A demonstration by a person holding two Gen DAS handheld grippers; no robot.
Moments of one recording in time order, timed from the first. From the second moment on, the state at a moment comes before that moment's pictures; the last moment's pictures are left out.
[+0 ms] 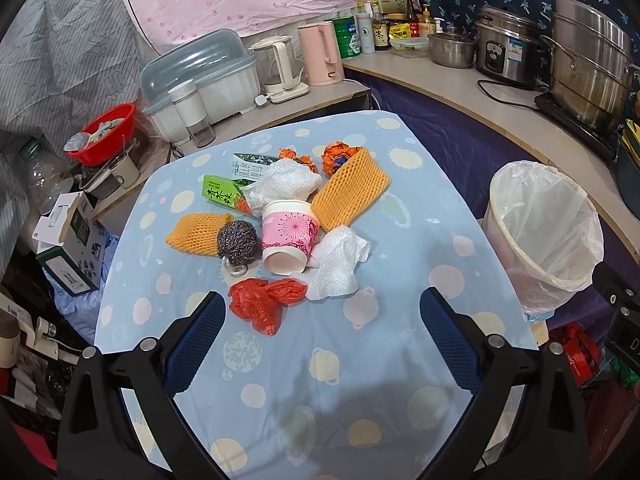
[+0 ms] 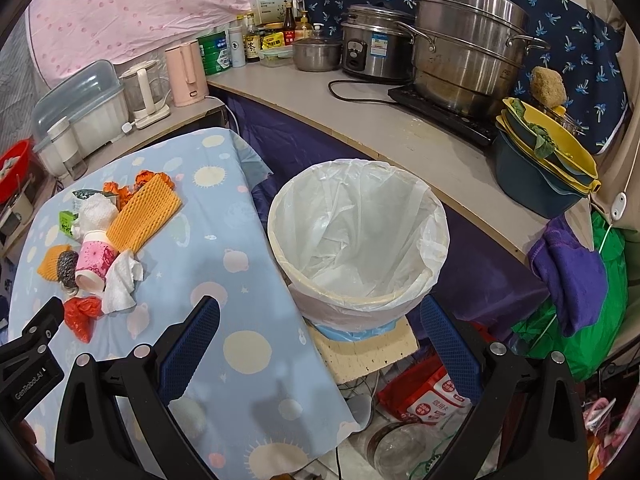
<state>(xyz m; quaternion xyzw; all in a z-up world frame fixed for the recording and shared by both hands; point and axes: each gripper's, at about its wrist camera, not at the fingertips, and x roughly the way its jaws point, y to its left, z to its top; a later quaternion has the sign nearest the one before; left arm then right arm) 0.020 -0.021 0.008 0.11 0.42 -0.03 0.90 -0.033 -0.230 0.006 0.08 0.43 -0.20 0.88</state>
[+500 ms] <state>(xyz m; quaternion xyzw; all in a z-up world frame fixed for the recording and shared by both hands) 0.022 -0.022 0.011 0.11 0.41 -0.03 0.91 -0.032 -0.228 0.007 0.08 0.42 -0.20 0.88</state>
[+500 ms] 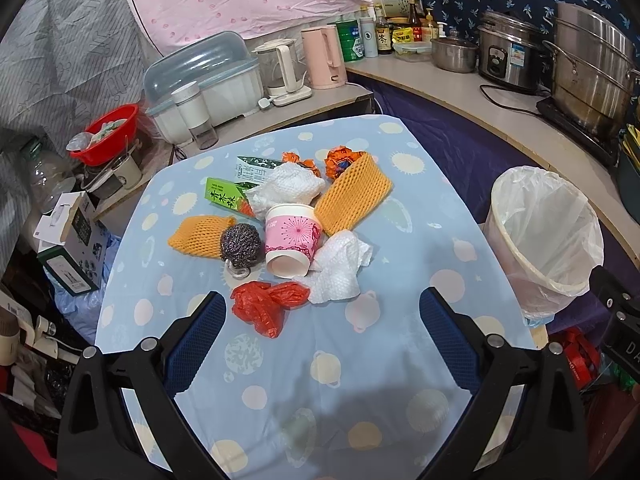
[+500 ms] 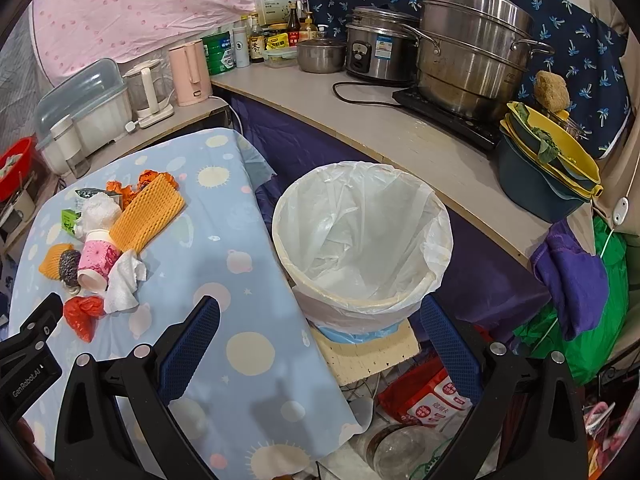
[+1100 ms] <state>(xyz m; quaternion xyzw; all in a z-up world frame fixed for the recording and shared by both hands) 0.021 -0.021 0.011 0.11 0.41 -0.03 0.91 -0.032 -0.228 0.007 0.08 0.42 -0.20 0.88</state>
